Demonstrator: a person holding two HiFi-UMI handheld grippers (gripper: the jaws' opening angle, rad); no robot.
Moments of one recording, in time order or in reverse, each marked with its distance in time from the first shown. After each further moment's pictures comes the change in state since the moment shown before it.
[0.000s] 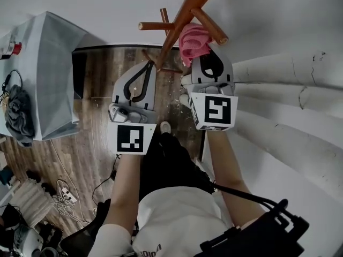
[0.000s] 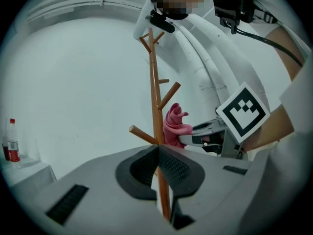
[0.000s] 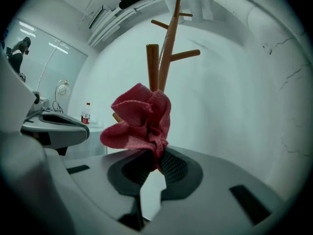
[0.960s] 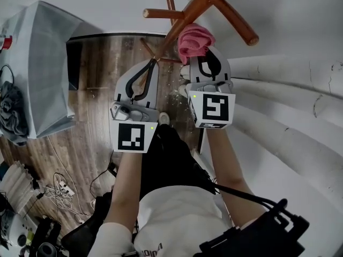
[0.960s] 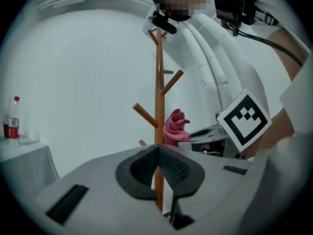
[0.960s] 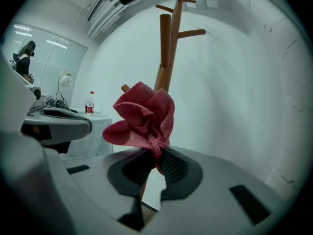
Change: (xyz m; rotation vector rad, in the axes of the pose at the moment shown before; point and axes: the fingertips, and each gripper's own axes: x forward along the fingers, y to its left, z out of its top) left arm -0.003 -0.005 -0.033 -0.164 0.020 0.008; right arm 0.005 0.020 -0.045 -0.014 0.124 0.032
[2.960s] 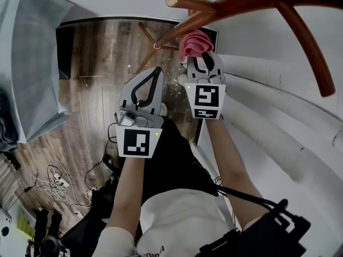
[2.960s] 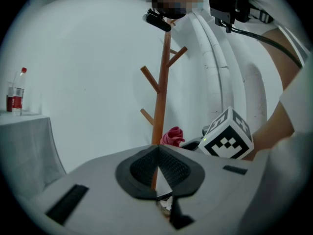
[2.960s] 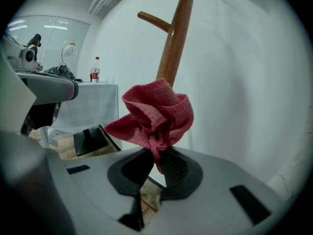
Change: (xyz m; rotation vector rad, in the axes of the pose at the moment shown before) left arm -0.005 -0.009 -0.087 -0.039 0.134 -0.058; right arm 0.044 0.035 -0.136 -0.069 0.286 0.069
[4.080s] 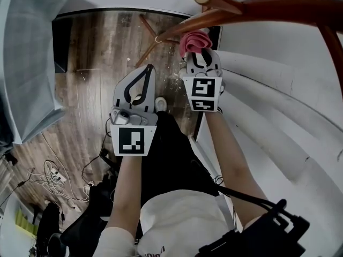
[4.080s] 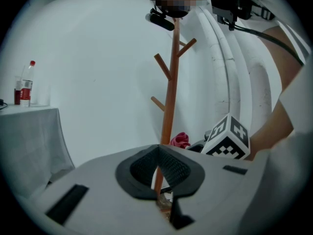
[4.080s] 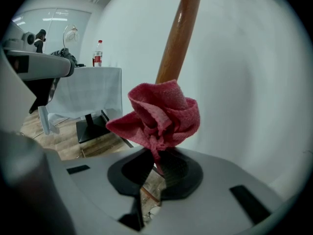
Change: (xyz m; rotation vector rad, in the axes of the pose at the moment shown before) left arm -0.004 0.018 -0.042 -0.029 0.069 0.046; right arm 0.033 0.015 -0.056 -0.043 0.124 0.036
